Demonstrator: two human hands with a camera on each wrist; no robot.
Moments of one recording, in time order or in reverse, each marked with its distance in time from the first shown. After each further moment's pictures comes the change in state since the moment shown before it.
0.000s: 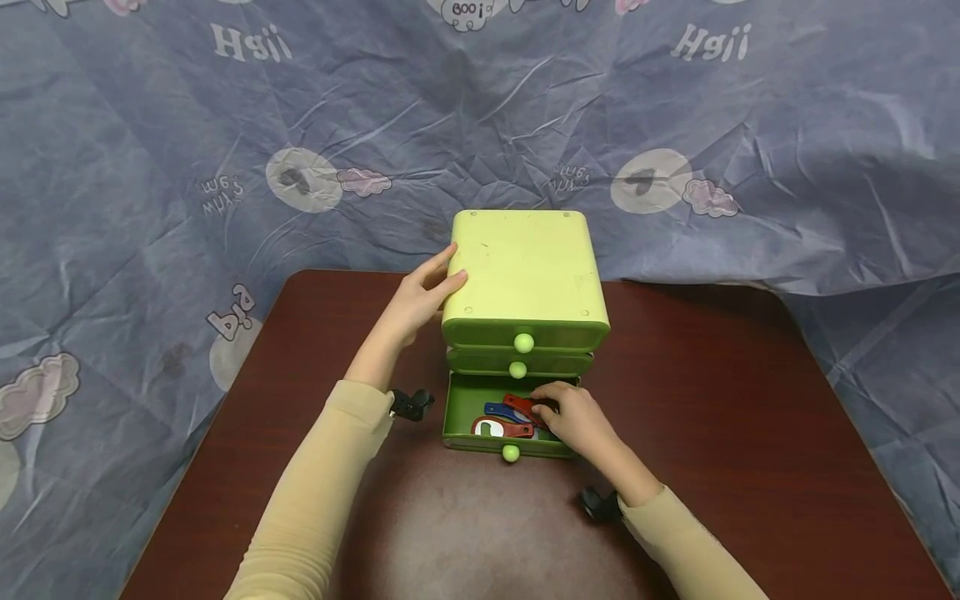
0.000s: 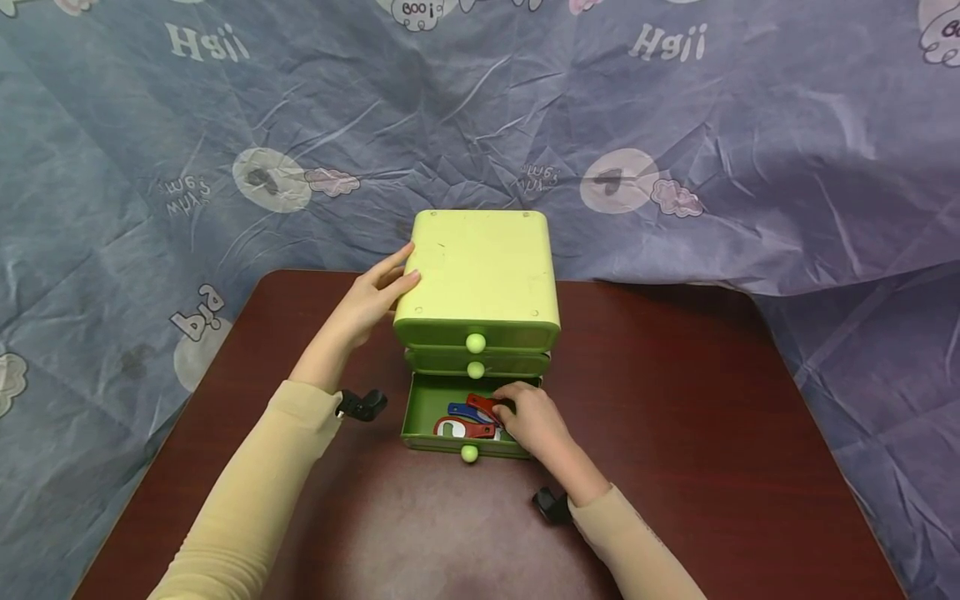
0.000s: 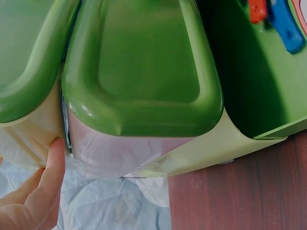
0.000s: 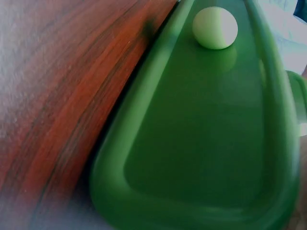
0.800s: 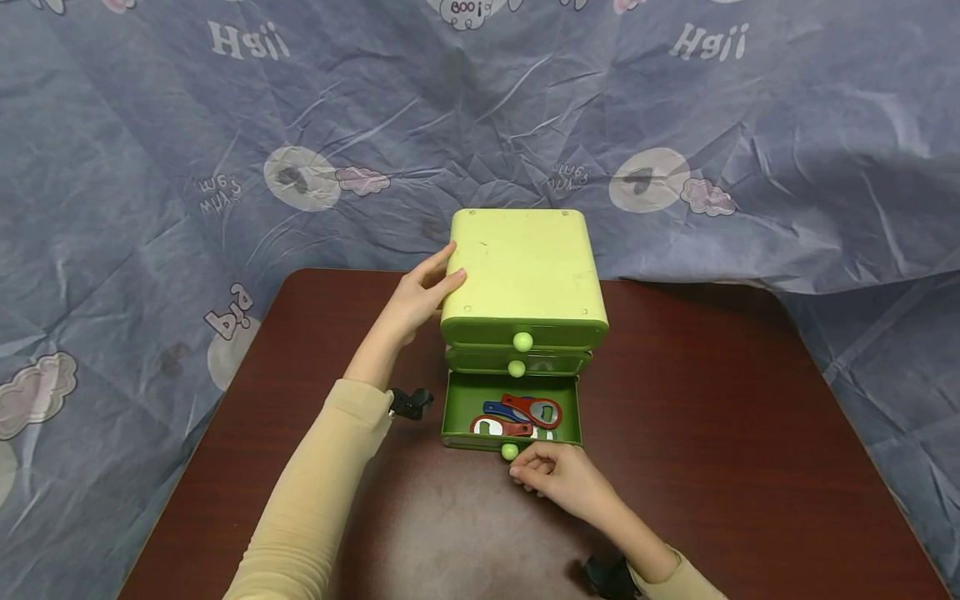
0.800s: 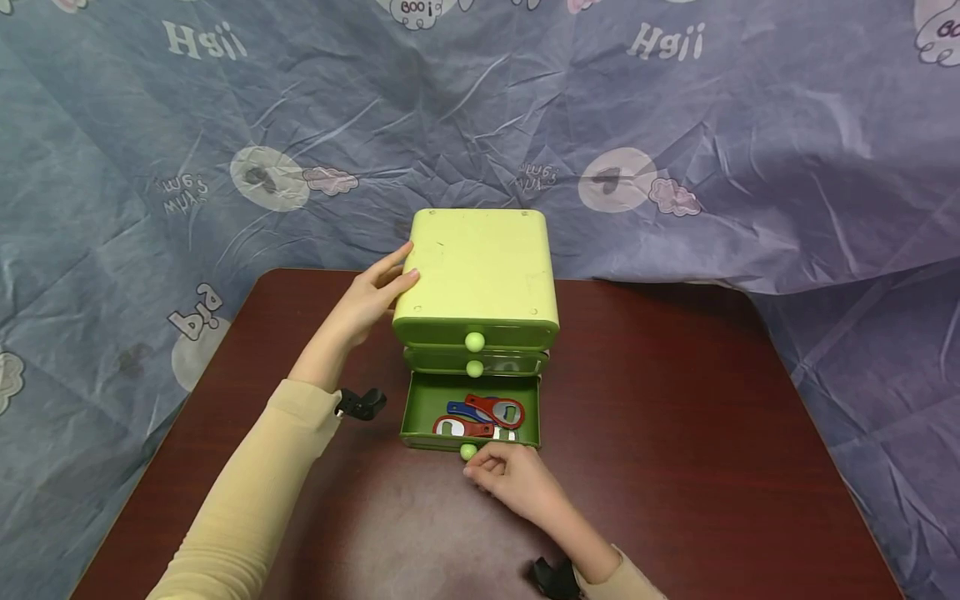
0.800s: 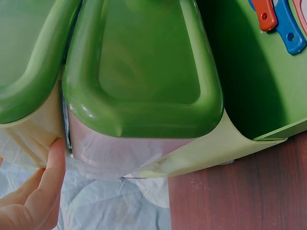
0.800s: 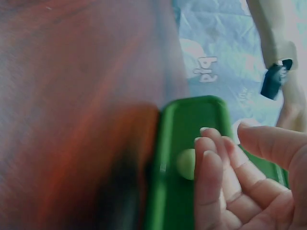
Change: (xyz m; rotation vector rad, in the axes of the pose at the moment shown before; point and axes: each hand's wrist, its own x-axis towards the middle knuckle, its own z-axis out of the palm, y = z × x) left_hand -0.003 0.003 0.000 0.006 -0.003 -0.007; right_hand -0.064 -0.031 0.014 0.502 -0.207 0.092
